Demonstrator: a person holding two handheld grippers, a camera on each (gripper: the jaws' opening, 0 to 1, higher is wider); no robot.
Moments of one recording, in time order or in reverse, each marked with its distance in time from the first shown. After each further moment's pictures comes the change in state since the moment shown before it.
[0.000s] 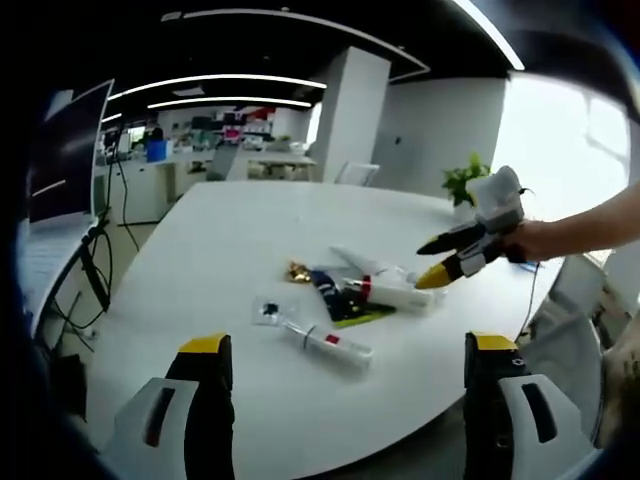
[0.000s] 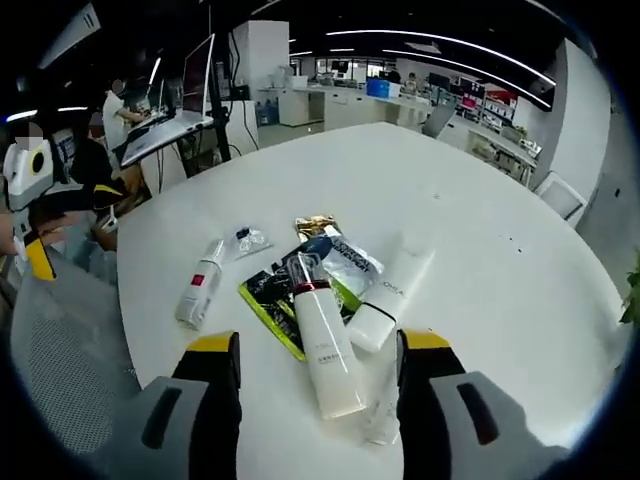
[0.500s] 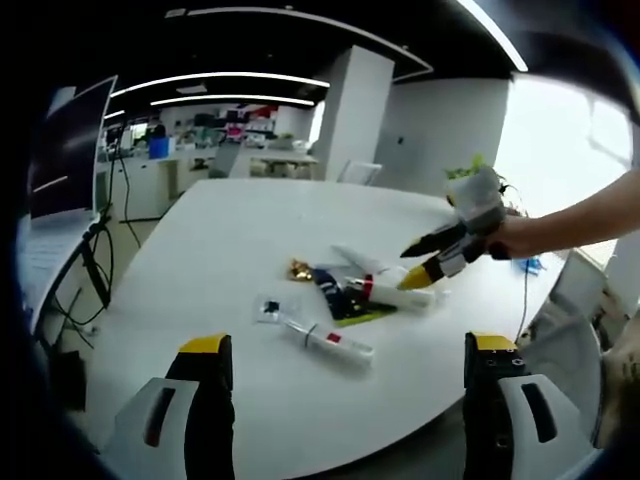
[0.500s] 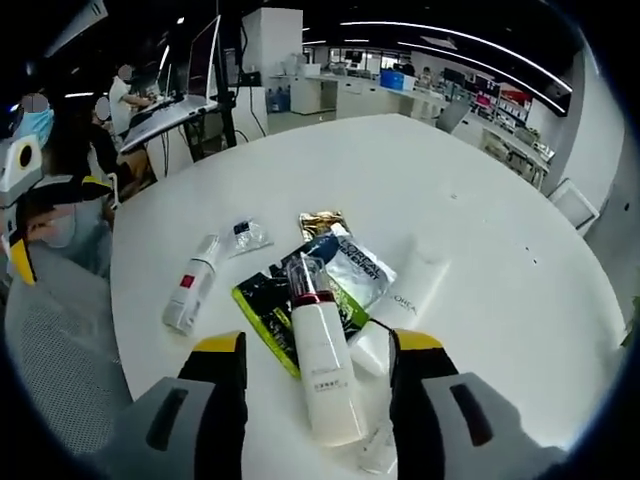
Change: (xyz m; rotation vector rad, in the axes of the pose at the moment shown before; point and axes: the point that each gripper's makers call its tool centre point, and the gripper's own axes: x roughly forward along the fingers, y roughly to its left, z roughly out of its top) left arm 0.000 0.002 -0.001 -0.010 0.009 0.004; right arm 0.029 0.001 0.006 -0.049 0.049 0.035
